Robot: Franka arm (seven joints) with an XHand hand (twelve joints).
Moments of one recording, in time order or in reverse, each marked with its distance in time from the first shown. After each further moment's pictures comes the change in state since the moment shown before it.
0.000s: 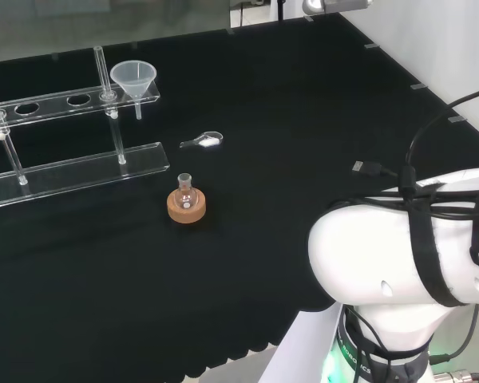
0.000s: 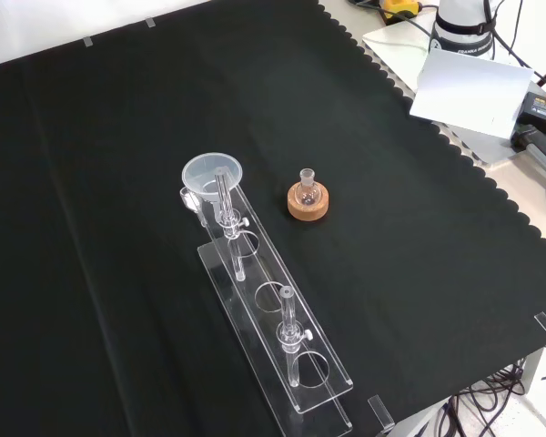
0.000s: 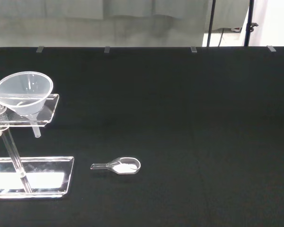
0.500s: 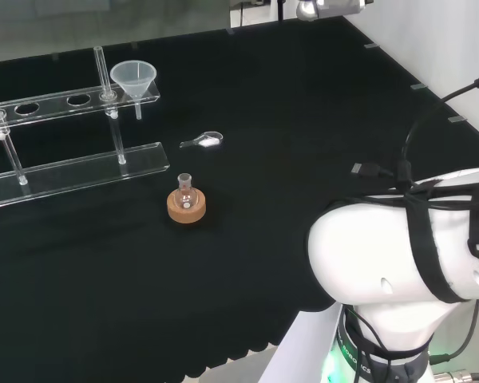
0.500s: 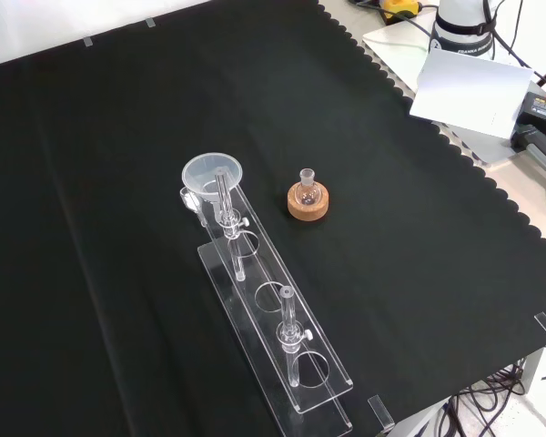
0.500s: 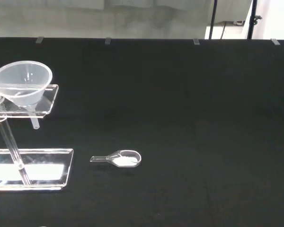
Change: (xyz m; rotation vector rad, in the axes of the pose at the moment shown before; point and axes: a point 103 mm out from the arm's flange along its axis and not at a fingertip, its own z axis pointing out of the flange) arm 0.003 0.010 0.012 0.025 -0.010 -0.004
